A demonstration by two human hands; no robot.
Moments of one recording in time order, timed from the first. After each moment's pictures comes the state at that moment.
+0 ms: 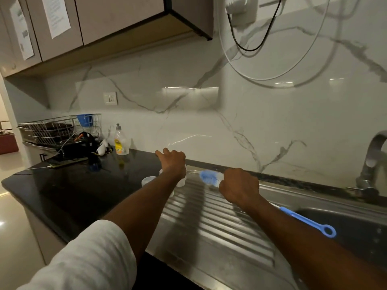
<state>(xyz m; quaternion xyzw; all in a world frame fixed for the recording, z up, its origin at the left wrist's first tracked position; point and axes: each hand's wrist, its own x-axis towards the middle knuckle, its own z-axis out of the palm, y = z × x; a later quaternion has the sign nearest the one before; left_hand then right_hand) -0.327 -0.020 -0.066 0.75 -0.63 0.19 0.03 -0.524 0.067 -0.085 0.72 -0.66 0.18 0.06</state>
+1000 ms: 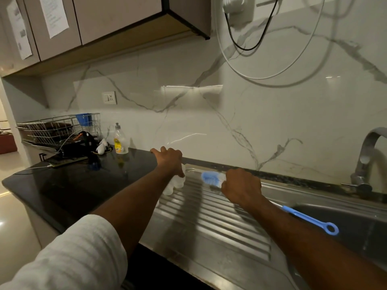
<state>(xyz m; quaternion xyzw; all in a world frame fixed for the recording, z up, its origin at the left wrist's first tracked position) -0.316 -0.014 -0.053 0.73 -0.66 0.15 0.01 -0.534 0.075 -0.088 0.72 -0.67 0.17 0.06</state>
